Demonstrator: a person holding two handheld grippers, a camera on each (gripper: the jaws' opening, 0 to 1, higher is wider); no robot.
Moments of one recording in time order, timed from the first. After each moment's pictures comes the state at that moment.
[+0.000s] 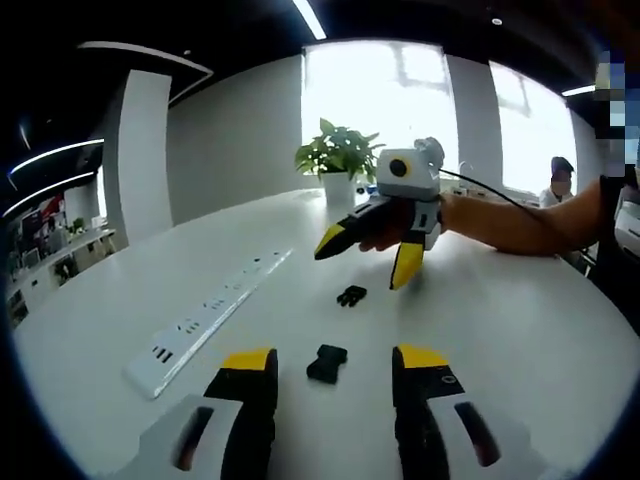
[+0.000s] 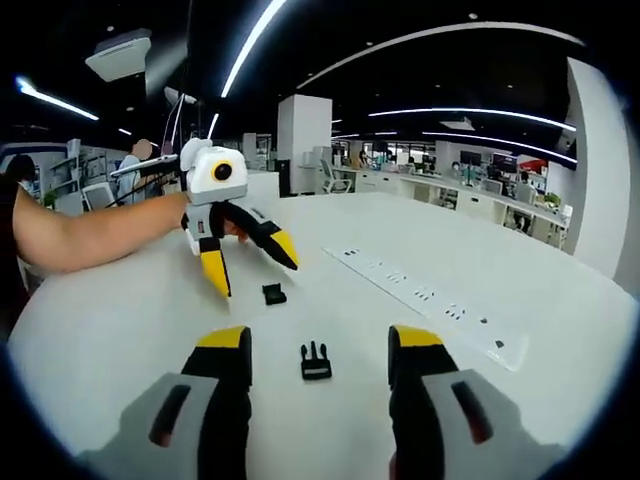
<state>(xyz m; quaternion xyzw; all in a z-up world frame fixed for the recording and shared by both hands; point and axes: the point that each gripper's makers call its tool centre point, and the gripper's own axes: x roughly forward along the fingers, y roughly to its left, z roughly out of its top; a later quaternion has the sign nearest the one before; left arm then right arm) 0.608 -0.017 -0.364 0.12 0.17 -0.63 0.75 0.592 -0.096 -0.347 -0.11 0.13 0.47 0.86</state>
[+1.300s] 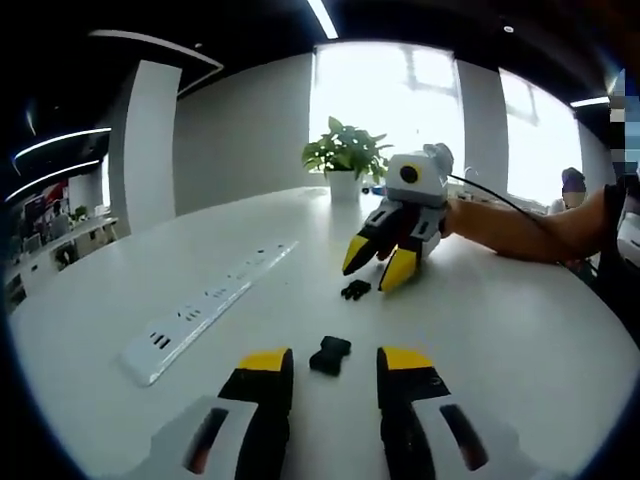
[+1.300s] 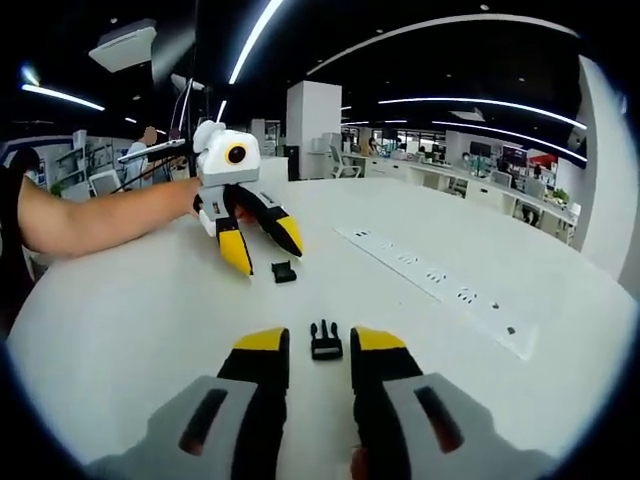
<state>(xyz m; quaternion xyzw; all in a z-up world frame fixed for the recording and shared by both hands) 0.610 -0.012 -0.373 0.10 0.18 -0.62 0.76 0.588 -0.097 -0.365 -0.13 0.16 0.49 0.85</state>
